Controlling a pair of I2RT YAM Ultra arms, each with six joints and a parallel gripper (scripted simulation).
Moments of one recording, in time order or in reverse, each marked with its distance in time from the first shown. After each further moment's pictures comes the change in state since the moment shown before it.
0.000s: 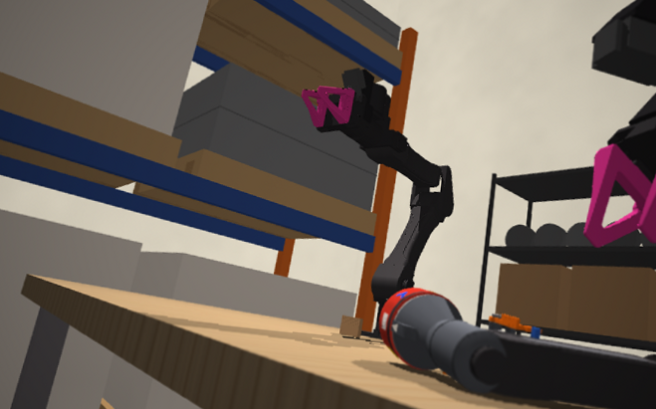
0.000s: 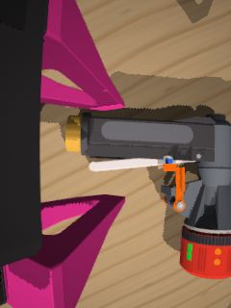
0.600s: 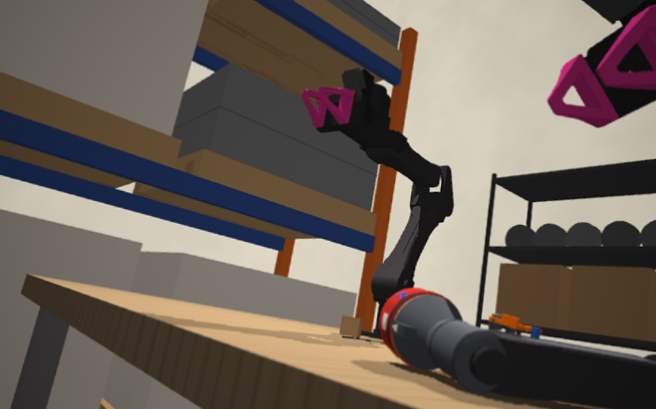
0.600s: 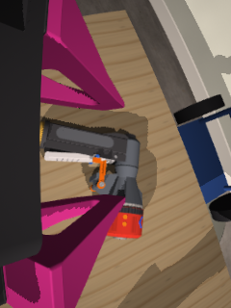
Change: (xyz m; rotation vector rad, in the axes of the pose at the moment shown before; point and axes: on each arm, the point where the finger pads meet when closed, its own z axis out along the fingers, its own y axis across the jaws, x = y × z) left arm -0.077 -0.041 -0.086 -0.219 -0.295 0.021; right arm 0.001 0.000 0.000 0.000 0.003 0.000
